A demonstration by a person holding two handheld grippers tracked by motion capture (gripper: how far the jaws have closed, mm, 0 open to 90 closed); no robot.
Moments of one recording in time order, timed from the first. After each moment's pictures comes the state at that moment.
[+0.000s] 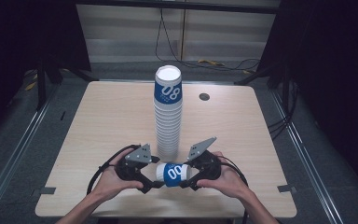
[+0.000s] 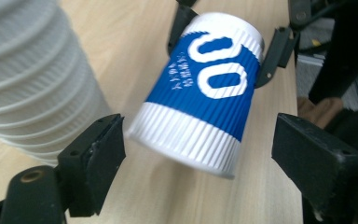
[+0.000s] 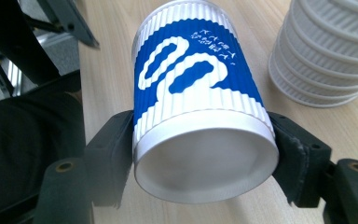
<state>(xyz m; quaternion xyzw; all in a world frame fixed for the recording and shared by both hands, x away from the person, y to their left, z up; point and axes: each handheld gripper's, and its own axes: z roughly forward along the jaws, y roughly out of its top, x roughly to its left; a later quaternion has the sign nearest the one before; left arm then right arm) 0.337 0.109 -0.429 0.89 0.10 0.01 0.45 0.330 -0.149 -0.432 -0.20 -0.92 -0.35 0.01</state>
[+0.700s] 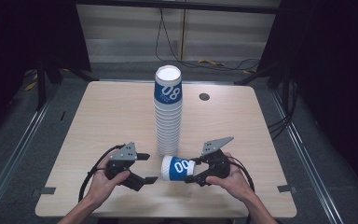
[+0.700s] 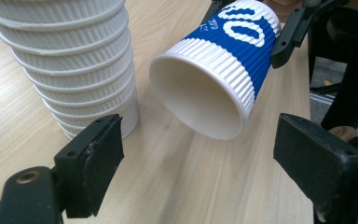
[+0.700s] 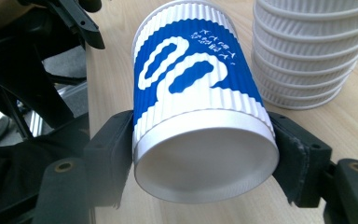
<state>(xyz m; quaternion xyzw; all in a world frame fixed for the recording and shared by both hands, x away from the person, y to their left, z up) 0.337 0.137 -0.443 0.85 0.16 0.02 0.49 0.333 -0.179 -0.441 -0.24 -0.86 -0.44 0.03</state>
